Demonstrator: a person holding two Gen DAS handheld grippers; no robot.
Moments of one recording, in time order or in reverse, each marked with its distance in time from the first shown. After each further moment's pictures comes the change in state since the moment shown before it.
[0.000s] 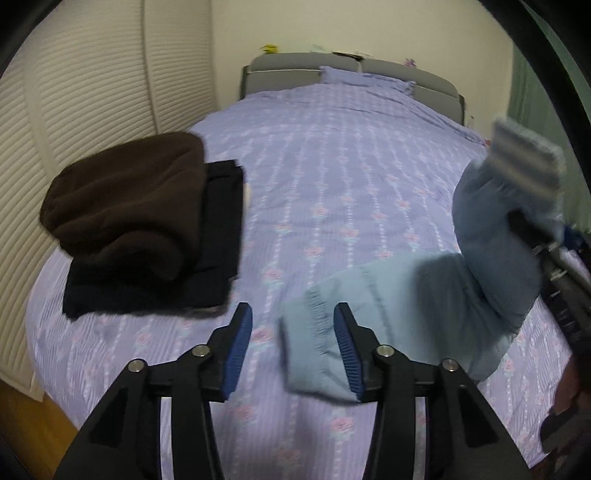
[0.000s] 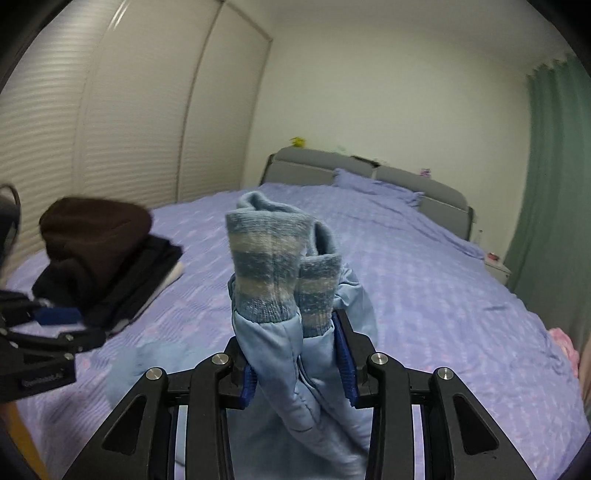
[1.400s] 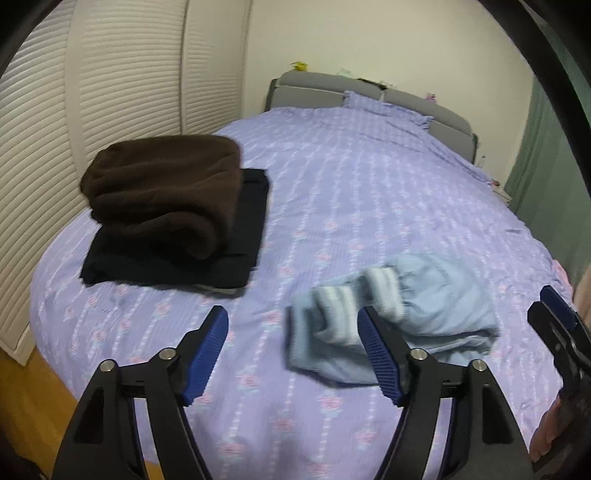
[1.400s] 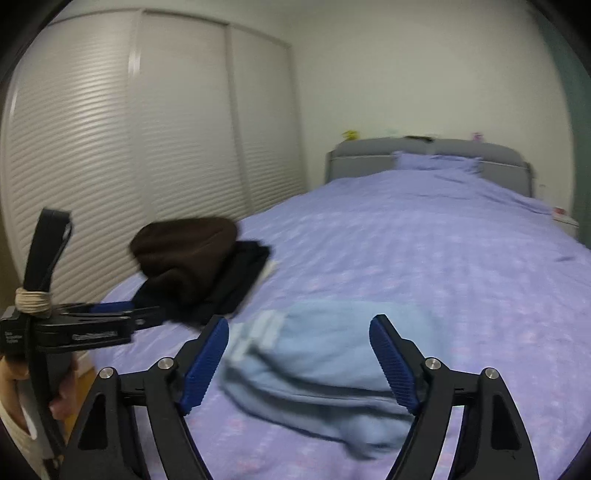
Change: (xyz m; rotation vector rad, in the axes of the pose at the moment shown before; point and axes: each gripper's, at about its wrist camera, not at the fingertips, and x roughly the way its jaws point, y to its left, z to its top) left arm -0.057 0.005 -0.019 -0.122 -0.072 -0.015; right arm -0.081 -0.053 -0.042 0.243 -0.042 0.289
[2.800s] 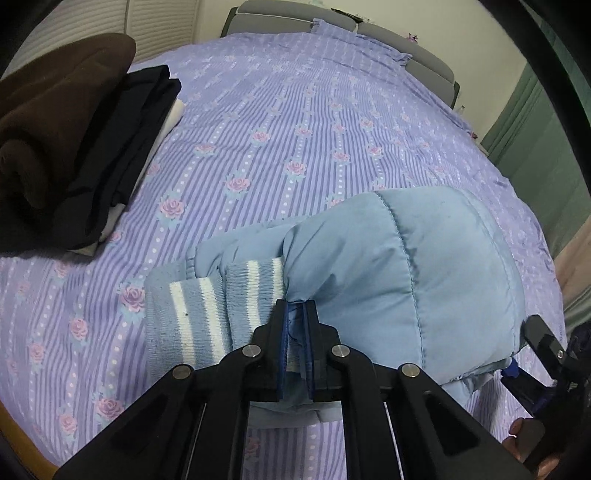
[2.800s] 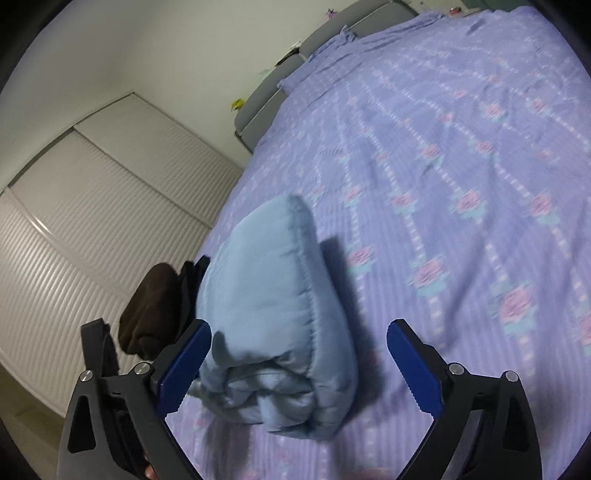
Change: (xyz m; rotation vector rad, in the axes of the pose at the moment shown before) left arm 0.153 -0.059 -0.008 -0.006 0.282 -0.176; right arm 0.095 -0.130 -0.093 0.737 0.171 0.125
